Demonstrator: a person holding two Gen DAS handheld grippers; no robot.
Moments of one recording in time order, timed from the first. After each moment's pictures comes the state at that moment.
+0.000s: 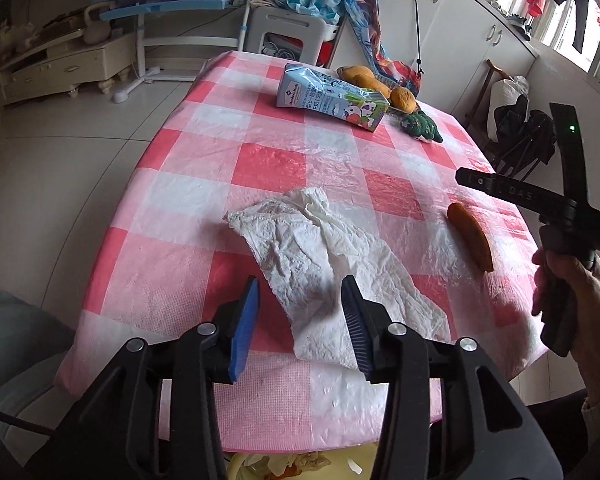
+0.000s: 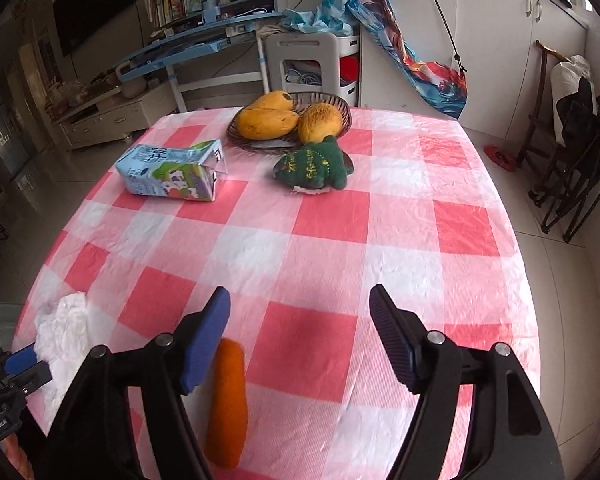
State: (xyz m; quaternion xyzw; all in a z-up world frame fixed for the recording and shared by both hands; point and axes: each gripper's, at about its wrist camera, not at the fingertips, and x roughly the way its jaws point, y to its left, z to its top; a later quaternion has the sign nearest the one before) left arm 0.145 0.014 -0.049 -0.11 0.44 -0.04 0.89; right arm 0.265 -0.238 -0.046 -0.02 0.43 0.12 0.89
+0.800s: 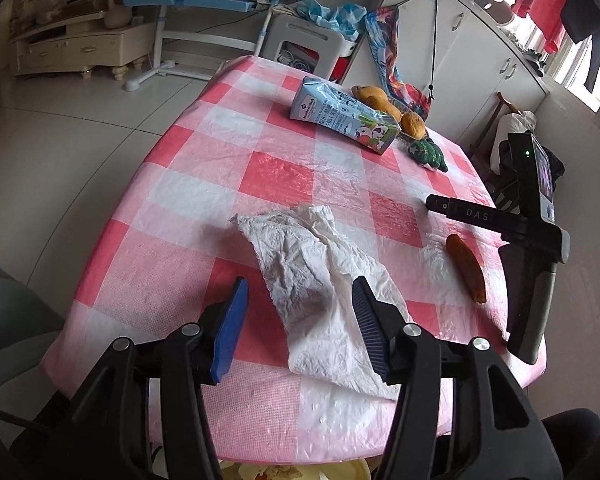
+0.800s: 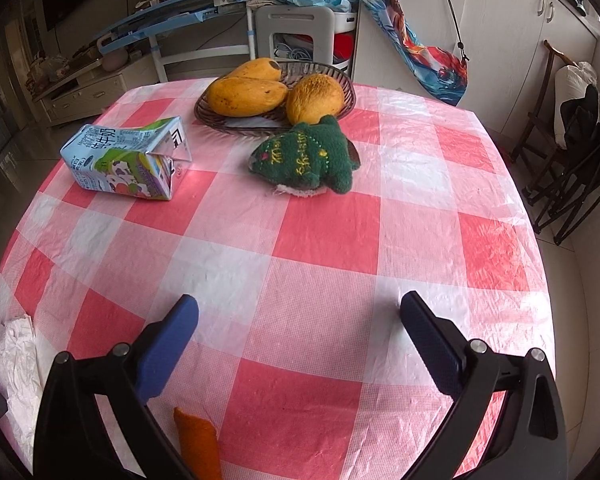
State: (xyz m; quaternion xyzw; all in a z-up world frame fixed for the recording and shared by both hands) left arm 0.148 0.022 -0.052 -0.17 0.42 -0.02 0.89; right arm 0.293 -0.224 -0.070 -0.05 0.47 0.10 0.88
